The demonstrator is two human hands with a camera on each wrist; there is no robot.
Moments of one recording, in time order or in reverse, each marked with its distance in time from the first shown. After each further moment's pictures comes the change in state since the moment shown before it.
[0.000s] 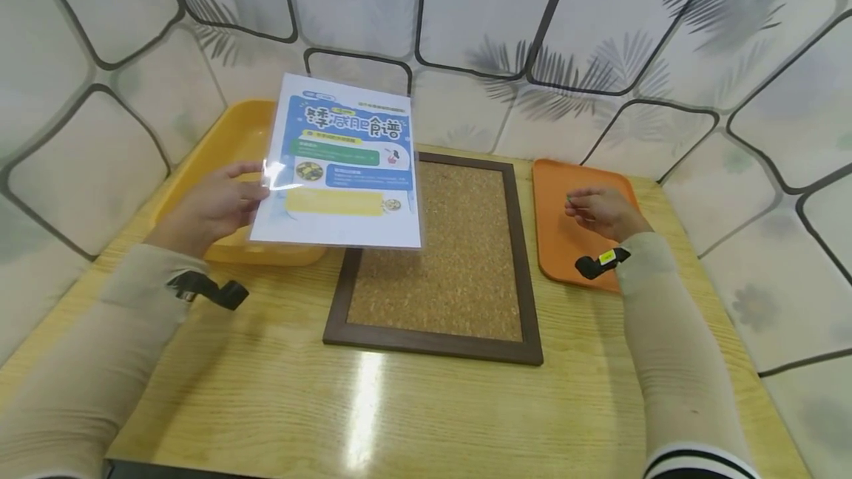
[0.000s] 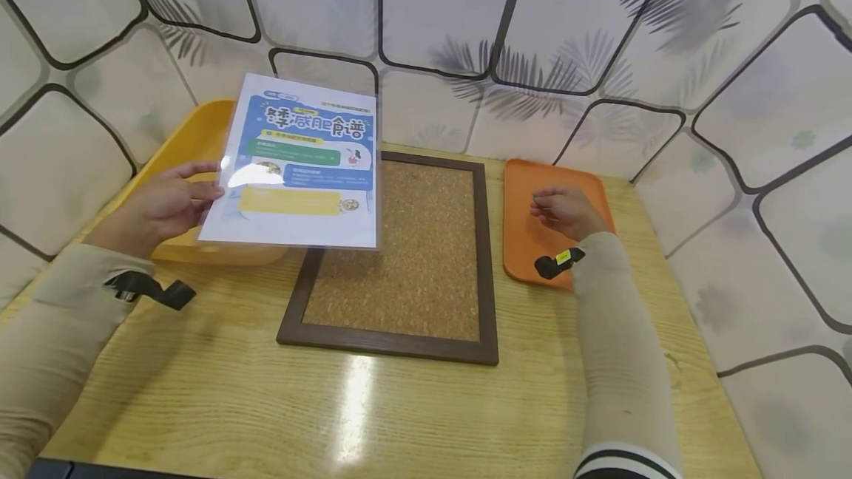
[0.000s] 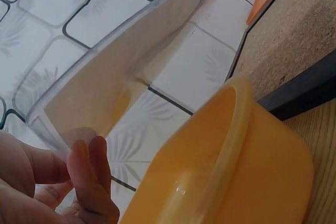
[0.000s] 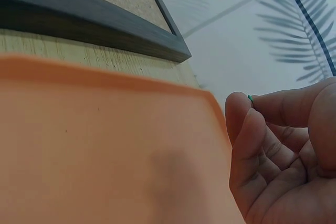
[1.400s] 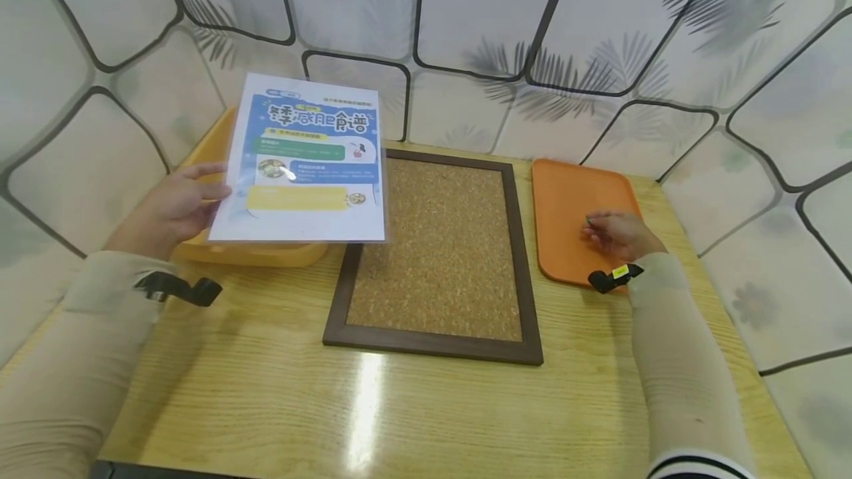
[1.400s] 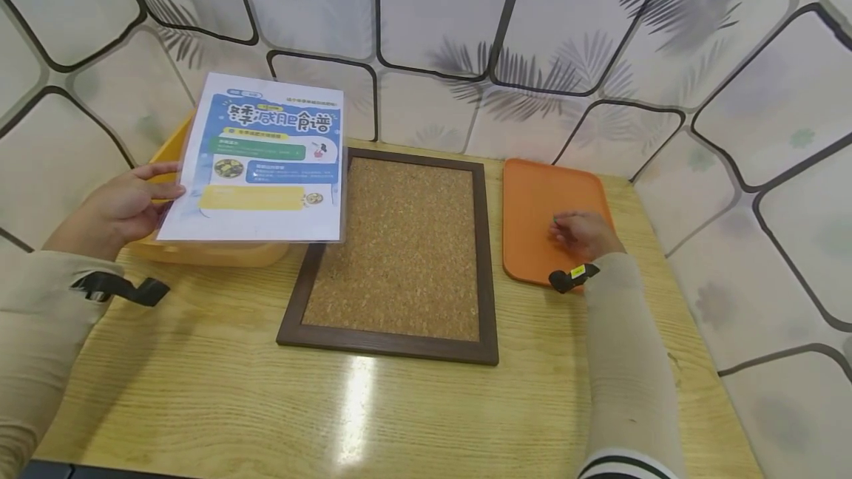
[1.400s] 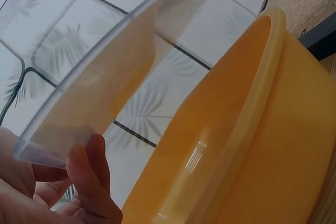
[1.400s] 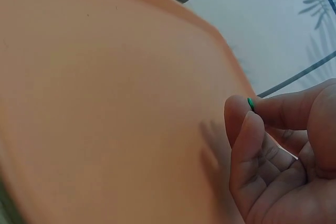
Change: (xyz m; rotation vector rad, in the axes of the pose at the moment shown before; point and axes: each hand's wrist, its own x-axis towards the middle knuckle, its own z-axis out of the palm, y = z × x) left_hand 0.000 0.004 -0.043 -0.139 0.028 0.023; right_hand -0.002 0.035 -0.035 0.171 -0.009 0.135
